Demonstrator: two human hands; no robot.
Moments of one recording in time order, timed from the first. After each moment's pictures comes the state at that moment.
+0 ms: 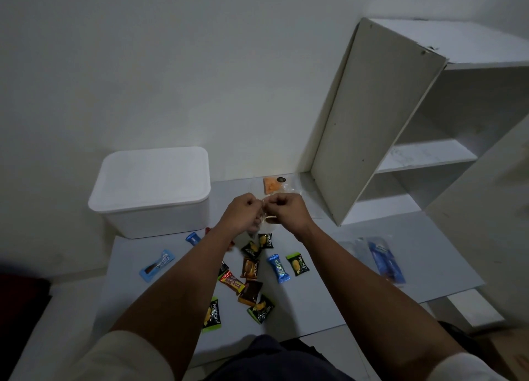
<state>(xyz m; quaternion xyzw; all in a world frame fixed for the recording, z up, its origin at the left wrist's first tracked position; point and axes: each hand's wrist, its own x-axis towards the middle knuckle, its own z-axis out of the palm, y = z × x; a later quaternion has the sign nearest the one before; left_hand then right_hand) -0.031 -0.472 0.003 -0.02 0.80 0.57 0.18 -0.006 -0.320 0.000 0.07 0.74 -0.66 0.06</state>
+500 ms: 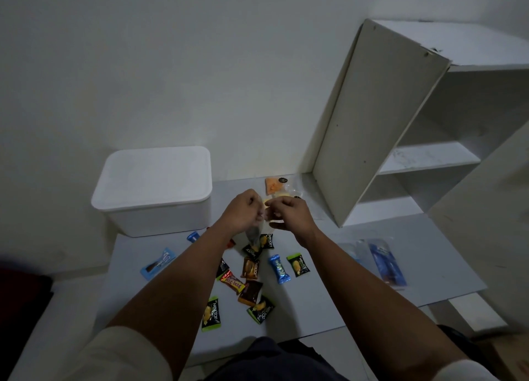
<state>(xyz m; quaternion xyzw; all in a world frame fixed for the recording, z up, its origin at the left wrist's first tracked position) -0.031 -0.475 0.009 0.04 0.82 0.55 0.17 0.000 -0.316 -0.002 0.13 0.70 -0.70 0.08</state>
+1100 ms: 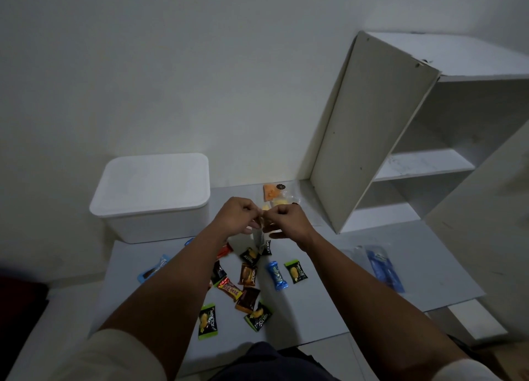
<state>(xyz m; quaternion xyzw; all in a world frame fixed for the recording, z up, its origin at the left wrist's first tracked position) -0.036 -0.483 0.015 0.01 0.81 0.55 0.21 0.002 -0.310 0.006 0.10 0.76 -0.63 0.12</state>
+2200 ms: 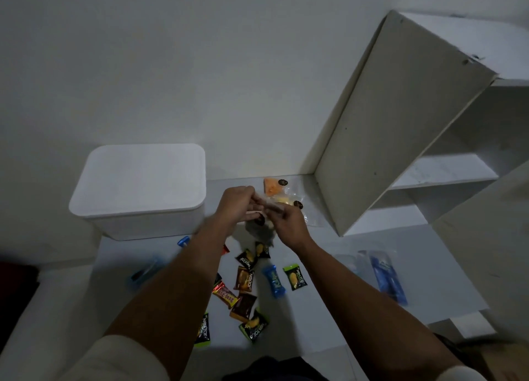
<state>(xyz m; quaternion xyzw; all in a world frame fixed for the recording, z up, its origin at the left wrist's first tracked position) -0.097 -0.464 0.004 -0.15 0.65 0.71 0.21 -0.054 -0.307 -0.043 0.04 0.83 -0.55 0.02</state>
